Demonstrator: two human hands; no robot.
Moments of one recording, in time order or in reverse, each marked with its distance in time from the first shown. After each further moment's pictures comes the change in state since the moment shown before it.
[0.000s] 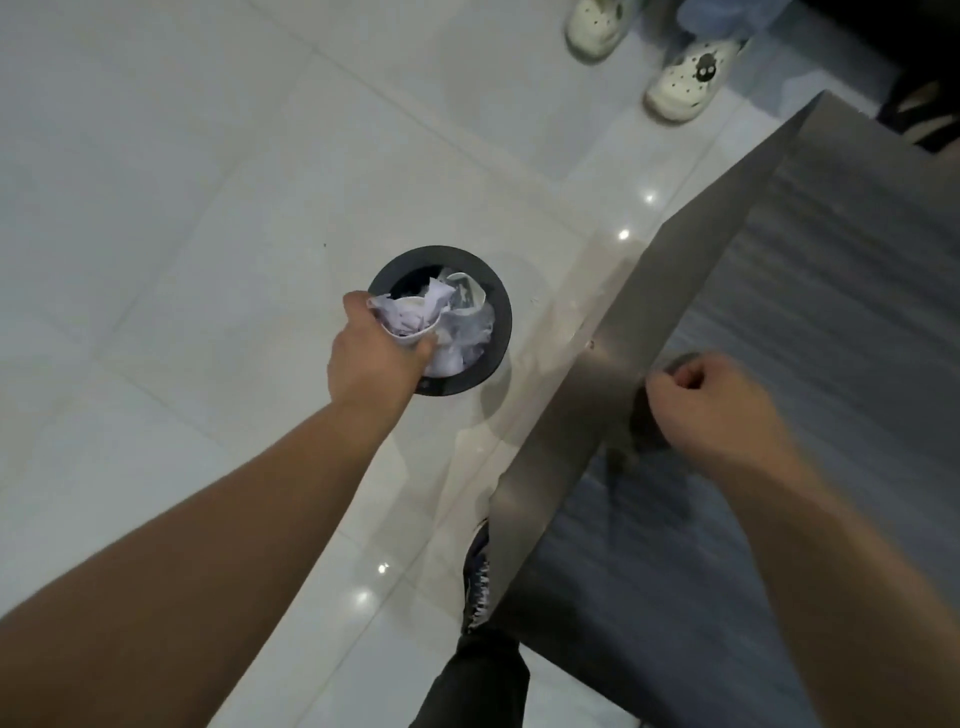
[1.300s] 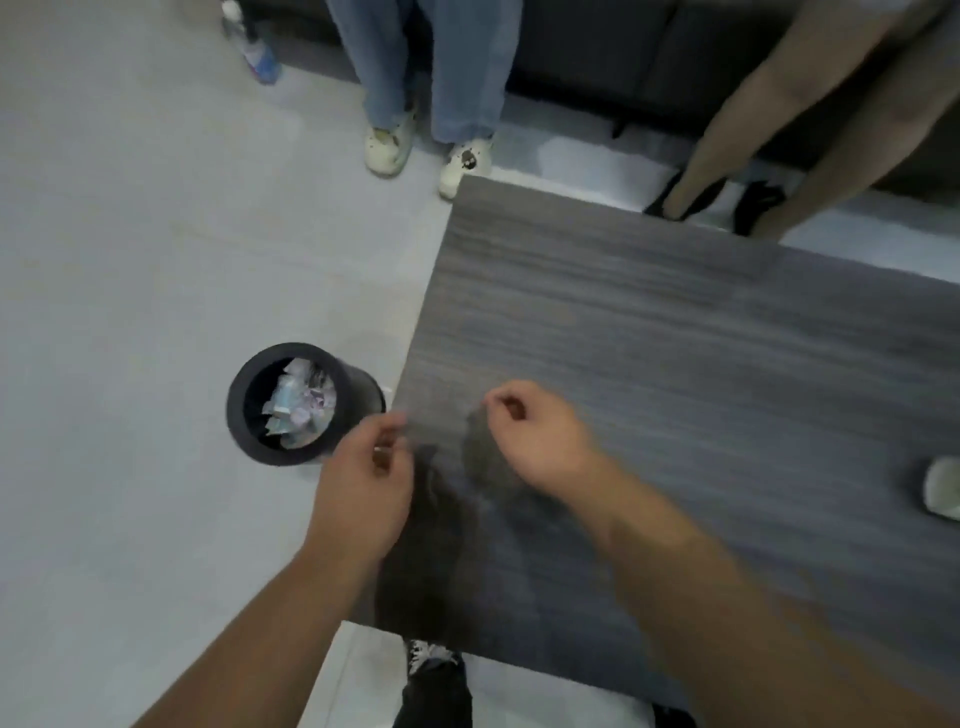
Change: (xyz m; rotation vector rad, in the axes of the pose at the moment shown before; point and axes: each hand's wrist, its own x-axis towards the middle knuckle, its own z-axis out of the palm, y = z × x) left_hand -0.247 0.133 0.030 -0.044 -0.222 0.340; right_hand -0.052 0.113 -0.069 0.427 -0.074 -0.218
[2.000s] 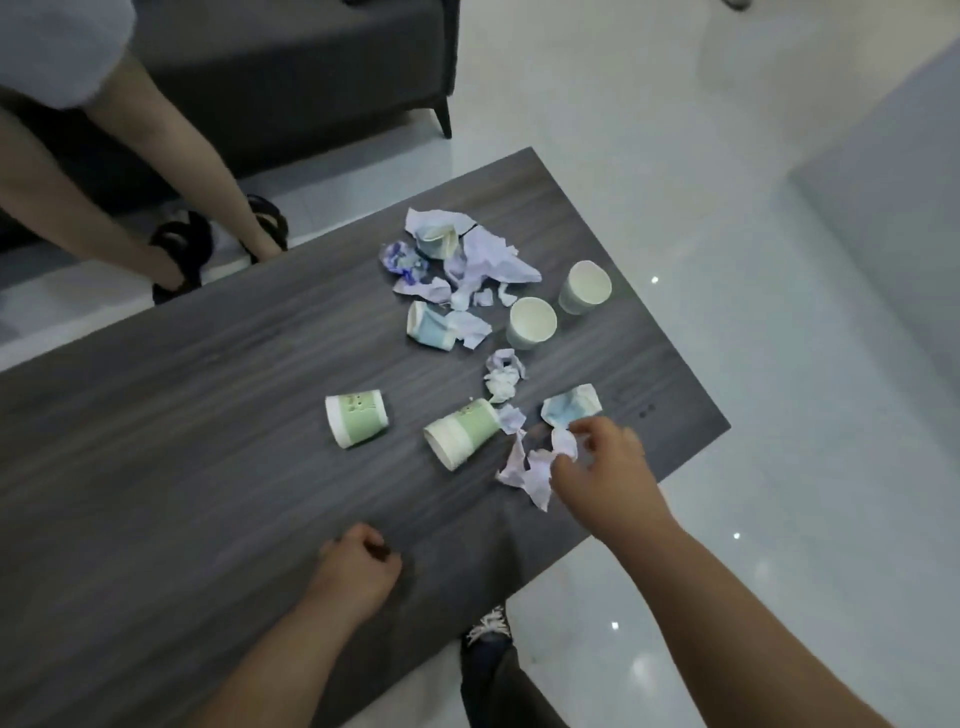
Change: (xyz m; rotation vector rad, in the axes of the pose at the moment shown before) left_hand -0.252 0.224 0.467 0.807 -0.766 0.081; right_hand -0.332 0.443 -0.426 0.293 0.683 0.690
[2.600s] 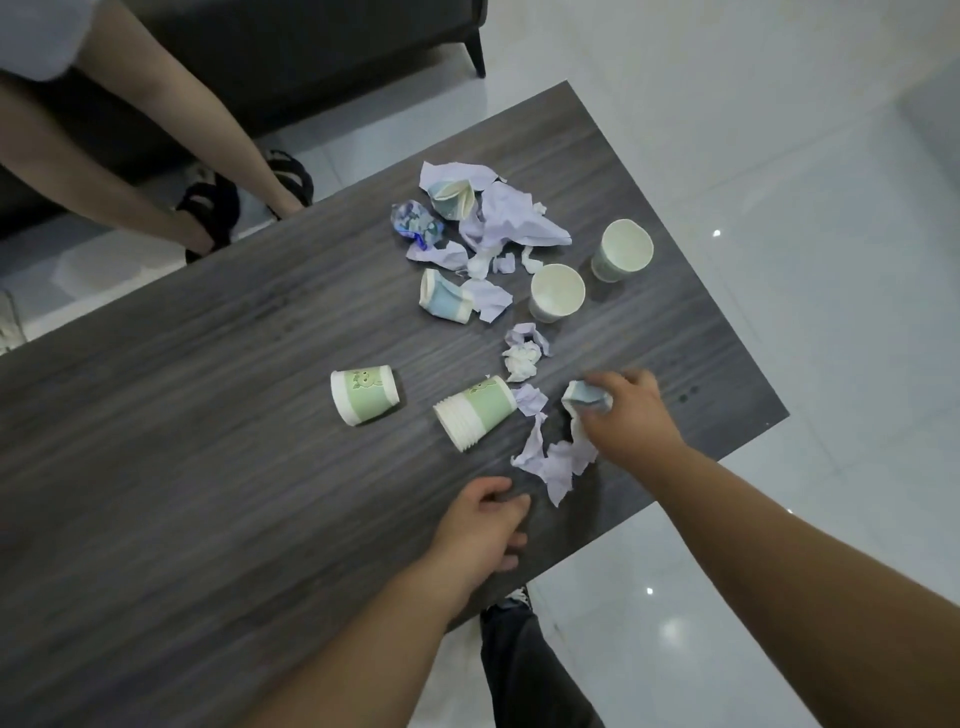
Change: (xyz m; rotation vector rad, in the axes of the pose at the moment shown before) left_hand -0.022 0.111 0.068 -0.696 -0.269 -0.085; right_hand 0.128 0.052 0.025 -0.113 -0.116 -0.096
